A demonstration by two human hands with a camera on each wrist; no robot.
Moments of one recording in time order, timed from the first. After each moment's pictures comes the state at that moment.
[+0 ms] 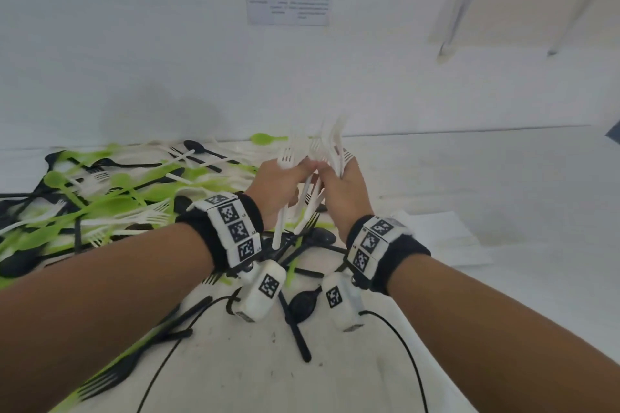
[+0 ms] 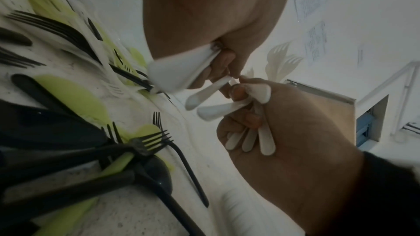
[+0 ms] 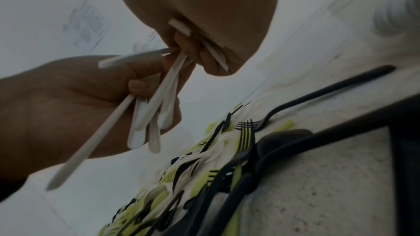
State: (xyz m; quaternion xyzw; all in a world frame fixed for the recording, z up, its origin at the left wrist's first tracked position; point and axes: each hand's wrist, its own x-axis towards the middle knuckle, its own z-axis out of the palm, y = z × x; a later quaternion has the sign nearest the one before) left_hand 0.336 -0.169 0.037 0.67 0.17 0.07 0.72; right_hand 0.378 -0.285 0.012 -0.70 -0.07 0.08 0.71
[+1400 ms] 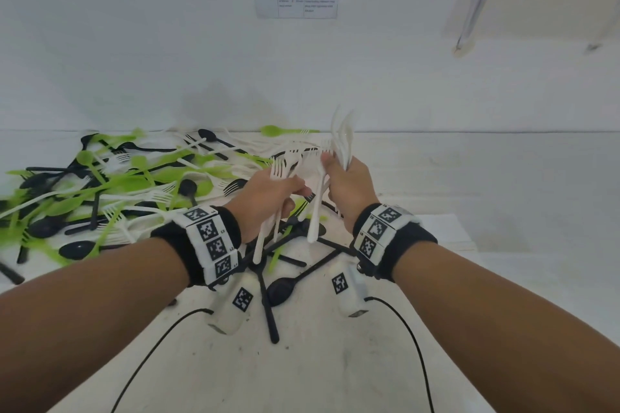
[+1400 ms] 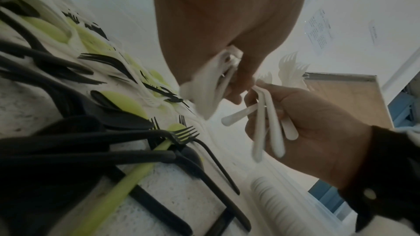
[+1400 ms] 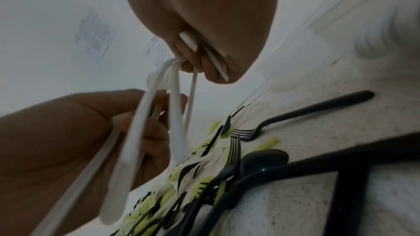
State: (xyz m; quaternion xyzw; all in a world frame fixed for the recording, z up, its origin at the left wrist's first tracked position) left_hand 0.311 -0.196 0.027 0.70 0.23 0.06 0.68; right_hand 0.401 -0.324 0.015 -0.70 -0.09 0.13 0.70
